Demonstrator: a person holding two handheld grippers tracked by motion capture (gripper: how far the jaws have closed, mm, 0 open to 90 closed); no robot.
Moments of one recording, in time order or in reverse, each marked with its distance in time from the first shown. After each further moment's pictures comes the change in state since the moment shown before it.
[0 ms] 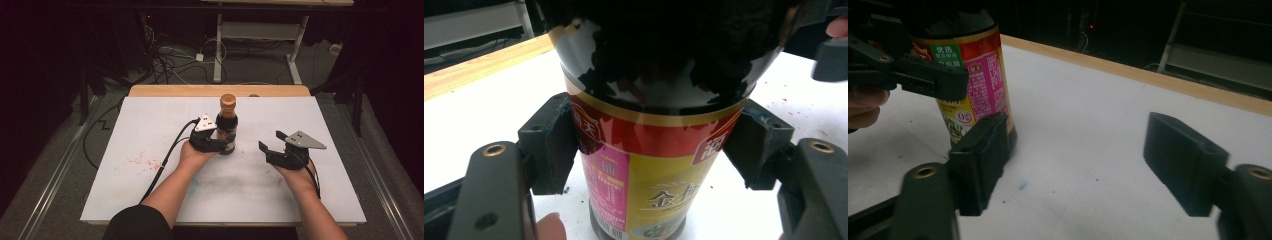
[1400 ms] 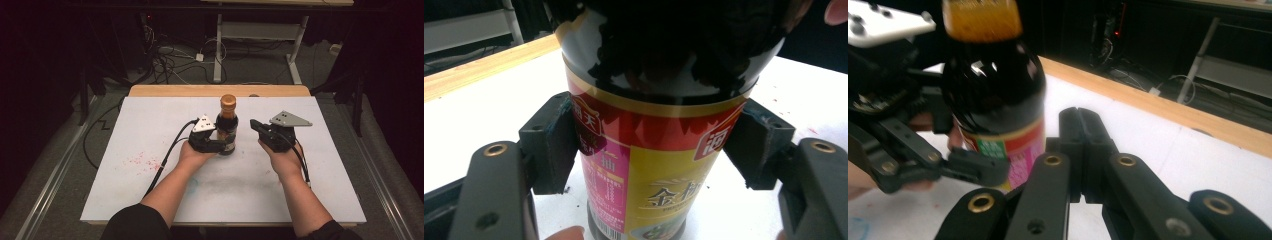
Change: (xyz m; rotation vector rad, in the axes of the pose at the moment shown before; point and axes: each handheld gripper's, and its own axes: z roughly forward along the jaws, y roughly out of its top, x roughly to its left) left arm 0.004 -0.005 0.001 -0.028 -0.042 0.009; right arm 0.019 0.059 0.025 0.009 0.095 -0.024
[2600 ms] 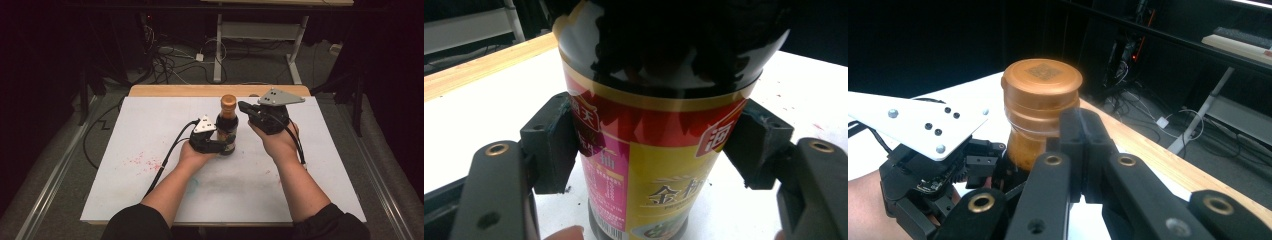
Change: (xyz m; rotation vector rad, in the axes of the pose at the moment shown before) left arm -0.001 -0.001 0.002 0.013 0.010 0.011; right arm 0.020 0.071 0.000 -0.019 0.058 -0.144
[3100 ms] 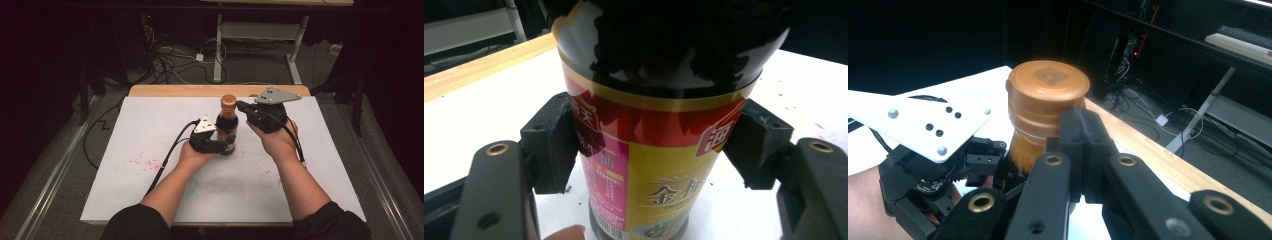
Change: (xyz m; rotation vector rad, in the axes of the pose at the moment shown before) left arm -0.001 0.000 0.000 0.003 0.004 0.007; right arm 0.002 0.006 0.003 0.023 0.004 -0.029
